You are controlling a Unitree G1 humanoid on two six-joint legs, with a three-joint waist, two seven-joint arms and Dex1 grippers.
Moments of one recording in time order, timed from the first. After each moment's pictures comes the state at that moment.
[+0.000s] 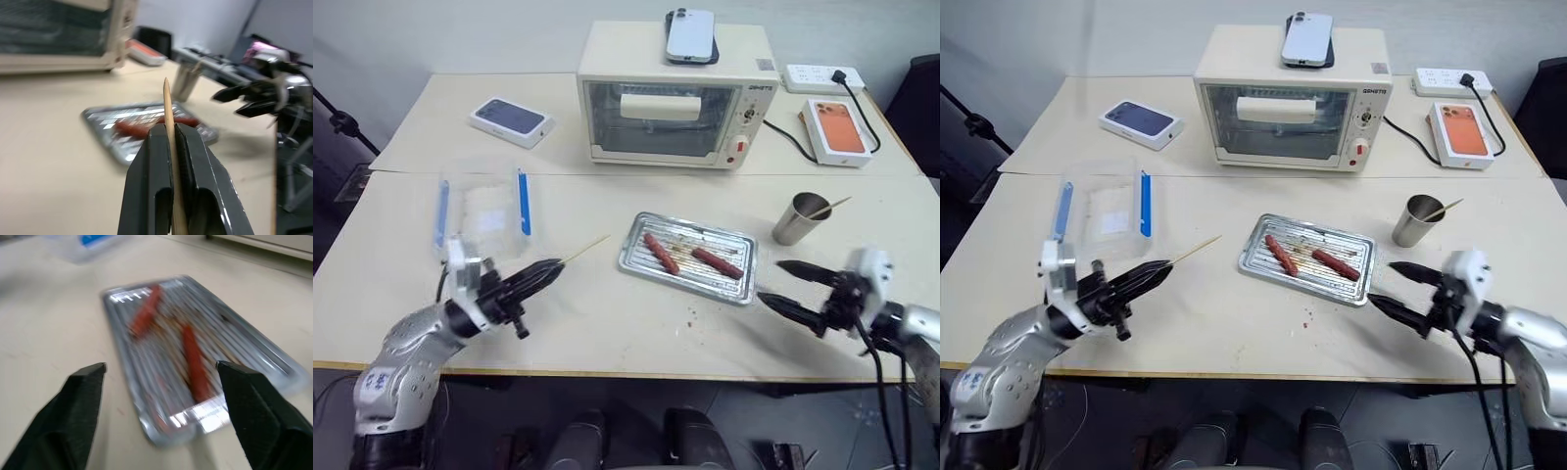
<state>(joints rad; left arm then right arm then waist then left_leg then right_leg) 0.01 0.52 0.31 -0.30 -0.75 0.43 -0.83 0.05 -0.76 -0.39 -0.09 0.53 0.23 1.07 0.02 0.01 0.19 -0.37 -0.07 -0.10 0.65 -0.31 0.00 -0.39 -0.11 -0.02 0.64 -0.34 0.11</state>
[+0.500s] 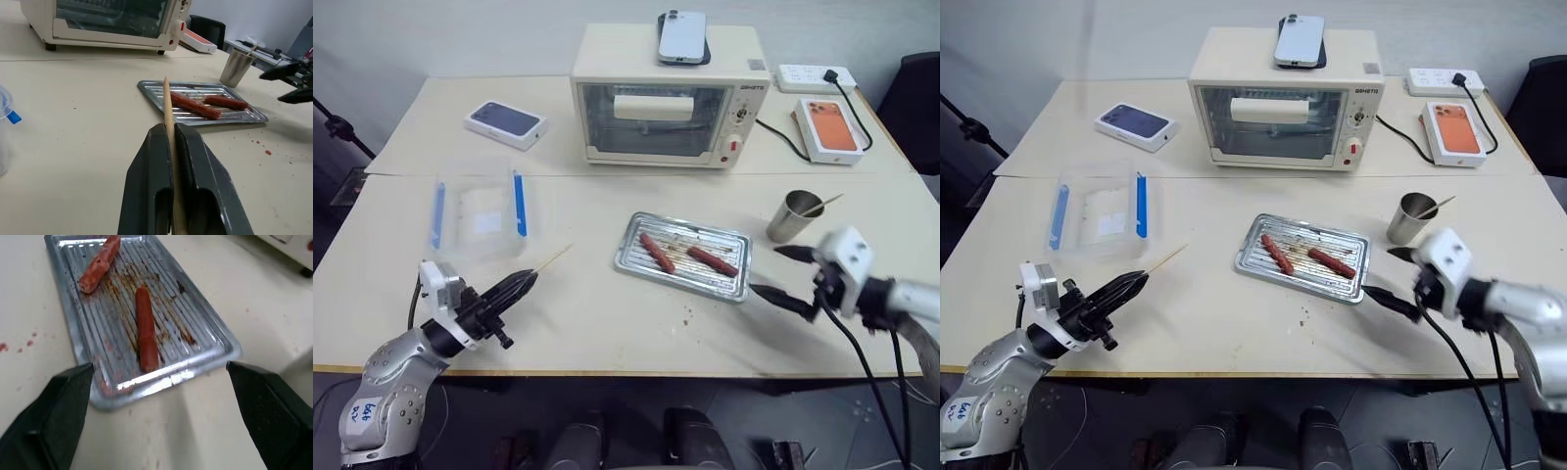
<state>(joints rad) 0.09 0.50 0.35 -0.30 -0.70 0.35 -0.79 -0.21 -0.90 -0.17 -0.26 0.39 0.56 0.90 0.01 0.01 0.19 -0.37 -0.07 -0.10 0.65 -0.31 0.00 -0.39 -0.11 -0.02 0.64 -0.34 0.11</state>
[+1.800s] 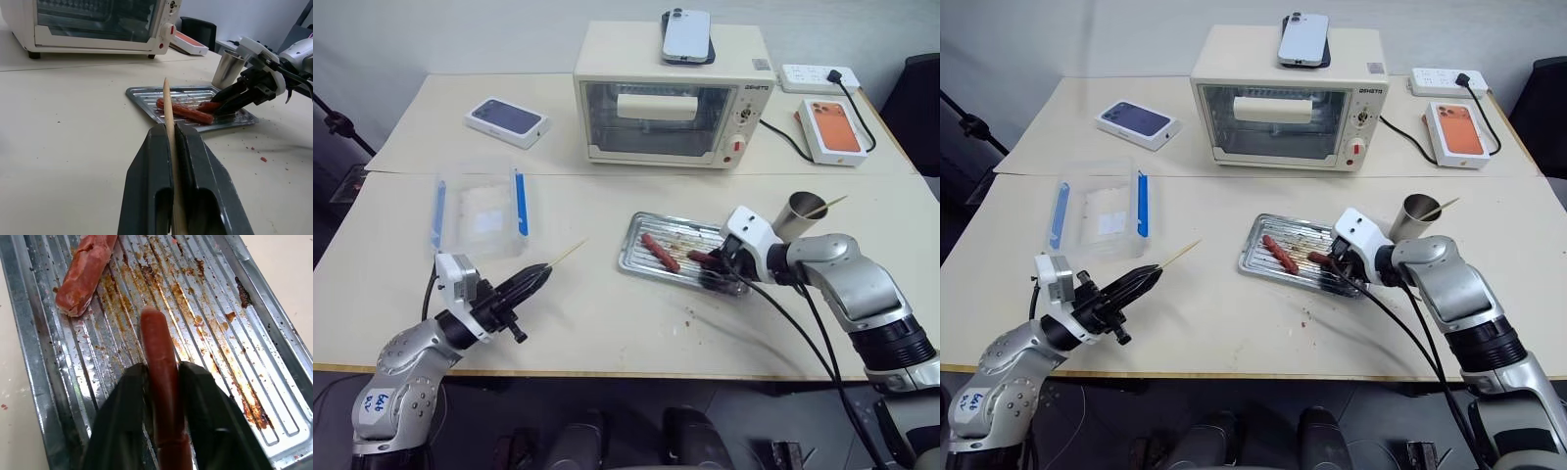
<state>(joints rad) 0.05 0.49 0.30 -0.34 -0.70 0.38 -0.75 -0.60 -0.75 0.23 -0.05 0.20 0.76 0.88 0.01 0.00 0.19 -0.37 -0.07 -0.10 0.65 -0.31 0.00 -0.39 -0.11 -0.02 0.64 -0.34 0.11</state>
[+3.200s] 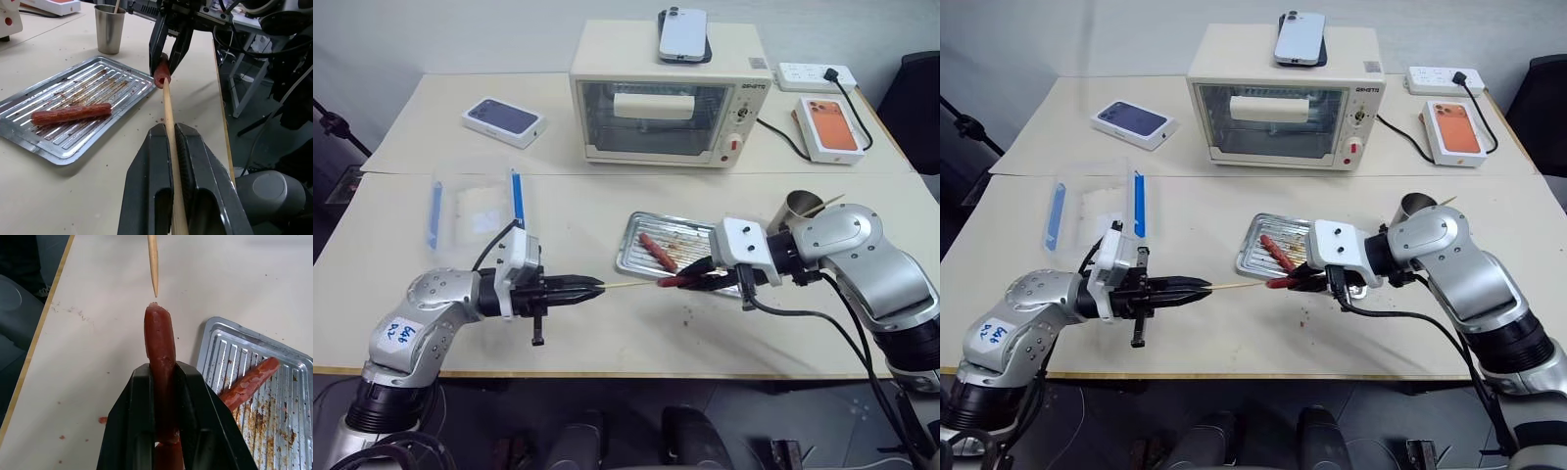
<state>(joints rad) -0.27 0.69 0.03 -0.31 -0.64 0.48 -1.05 -0.66 -0.85 0.26 -0.27 0.27 0.47 1.30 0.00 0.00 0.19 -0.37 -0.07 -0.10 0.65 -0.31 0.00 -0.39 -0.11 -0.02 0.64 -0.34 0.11</state>
